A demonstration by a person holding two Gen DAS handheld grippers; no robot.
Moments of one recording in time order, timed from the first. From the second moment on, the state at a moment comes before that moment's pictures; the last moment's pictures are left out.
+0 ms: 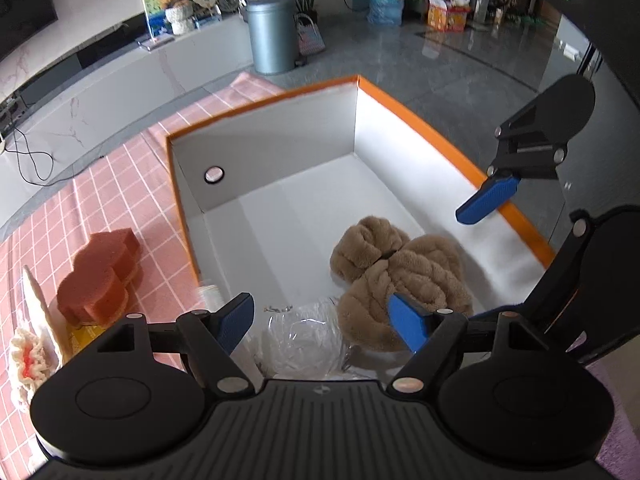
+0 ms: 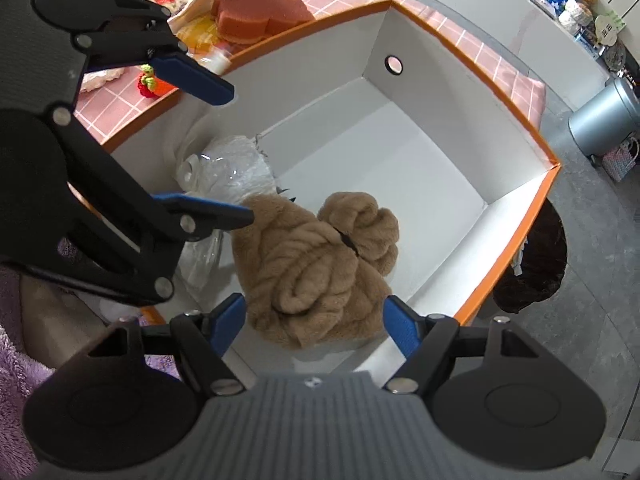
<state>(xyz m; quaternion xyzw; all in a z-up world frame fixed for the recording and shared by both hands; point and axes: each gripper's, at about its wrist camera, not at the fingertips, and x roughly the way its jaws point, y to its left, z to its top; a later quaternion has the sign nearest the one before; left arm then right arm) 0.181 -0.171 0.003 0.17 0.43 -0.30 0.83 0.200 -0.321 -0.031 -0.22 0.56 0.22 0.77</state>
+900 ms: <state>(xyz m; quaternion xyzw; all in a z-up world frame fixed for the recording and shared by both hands) 0.124 -0.039 0.043 0.04 0.23 -0.17 0.96 0.142 -0.257 0.017 -0.07 0.31 0.08 0.94</state>
